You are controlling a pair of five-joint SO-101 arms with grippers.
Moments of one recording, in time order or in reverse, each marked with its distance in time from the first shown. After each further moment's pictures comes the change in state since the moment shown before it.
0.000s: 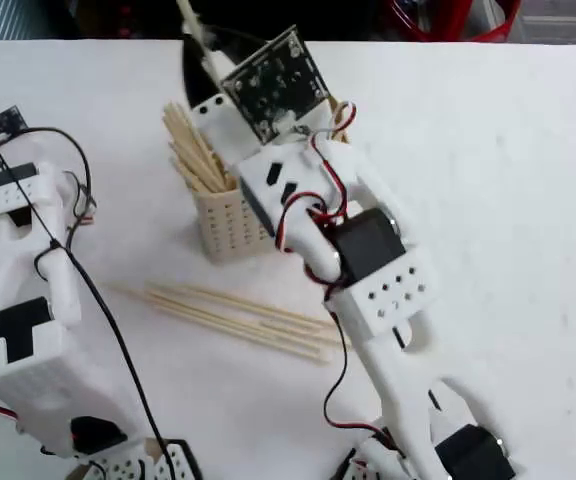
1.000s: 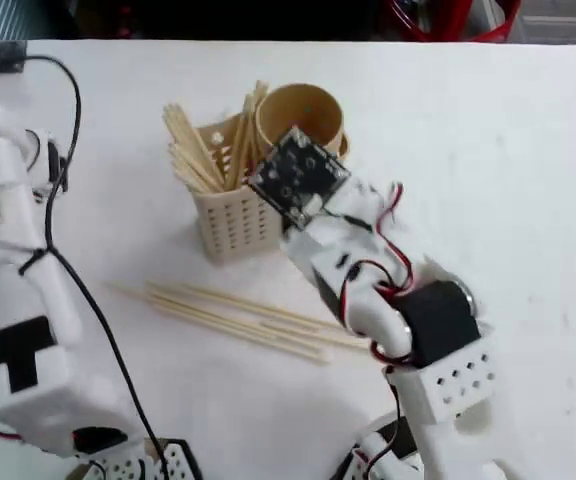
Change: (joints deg) left arm 1.5 -10.2 -34.9 43.8 -32.4; right arm 6.5 -21.3 13.9 45.5 13.1
